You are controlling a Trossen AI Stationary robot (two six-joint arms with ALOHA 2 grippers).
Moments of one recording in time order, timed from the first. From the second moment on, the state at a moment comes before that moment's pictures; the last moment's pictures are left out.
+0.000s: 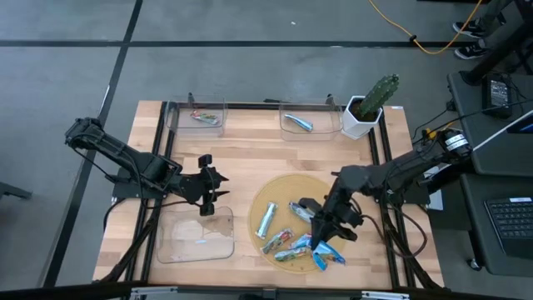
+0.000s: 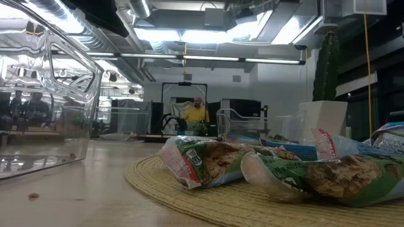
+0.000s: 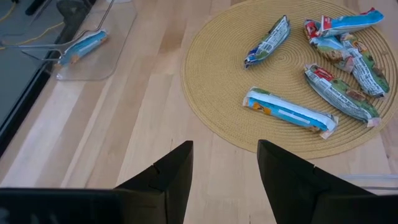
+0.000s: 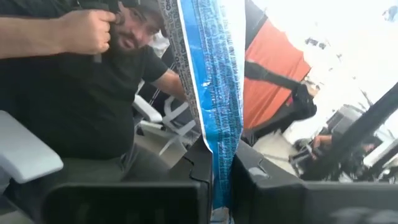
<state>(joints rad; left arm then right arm) -0.42 1.10 0.89 -0.59 -0.50 -0.33 0.34 1.37 0.88 0.56 -0.74 -0.55</state>
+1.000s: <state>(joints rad) -0.42 1.11 0.89 -0.50 -0.50 -0.30 0.24 1.37 0.88 0.18 -0.36 -0.52</state>
